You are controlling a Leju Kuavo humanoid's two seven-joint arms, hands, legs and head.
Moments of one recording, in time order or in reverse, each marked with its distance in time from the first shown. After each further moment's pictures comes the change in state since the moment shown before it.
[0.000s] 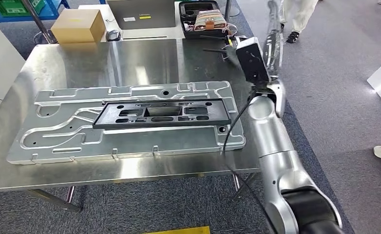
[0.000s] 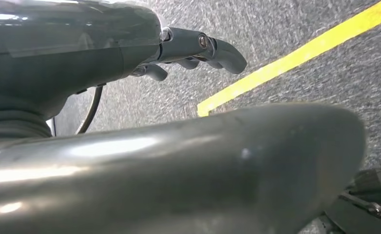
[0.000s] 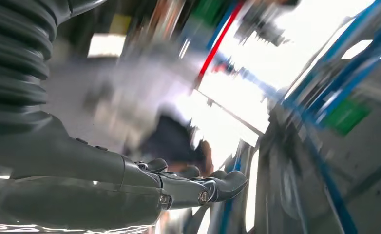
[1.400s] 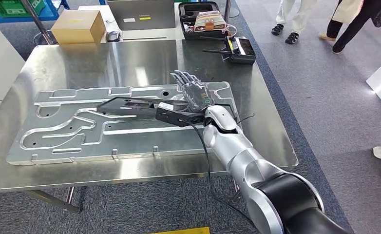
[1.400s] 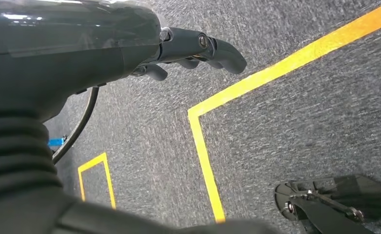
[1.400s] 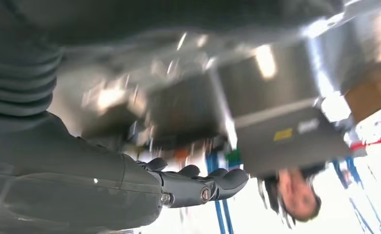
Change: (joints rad) left arm -0.007 0.002 0.000 0.000 0.004 0.017 -0.031; right arm -0.129 0.180 0.147 0.694 0.453 0.124 -0.022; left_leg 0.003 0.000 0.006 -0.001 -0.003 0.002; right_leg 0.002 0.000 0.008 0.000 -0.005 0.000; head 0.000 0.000
